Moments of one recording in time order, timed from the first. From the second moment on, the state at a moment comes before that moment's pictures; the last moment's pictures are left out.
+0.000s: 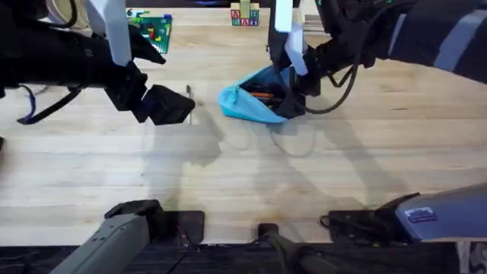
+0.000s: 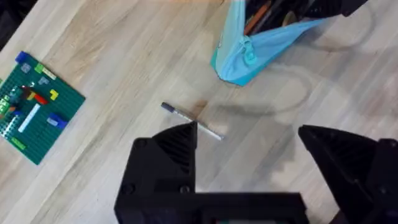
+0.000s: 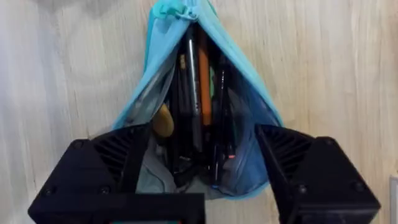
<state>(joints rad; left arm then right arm) 0.12 1.08 1.17 -1.17 0.55 0.90 0.37 1.64 1.16 -0.66 -0.45 -1.01</state>
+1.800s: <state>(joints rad) 0.12 1.24 1.17 -0.96 0.30 0.39 0.37 0.91 1.23 -1.21 -0.14 -0.11</state>
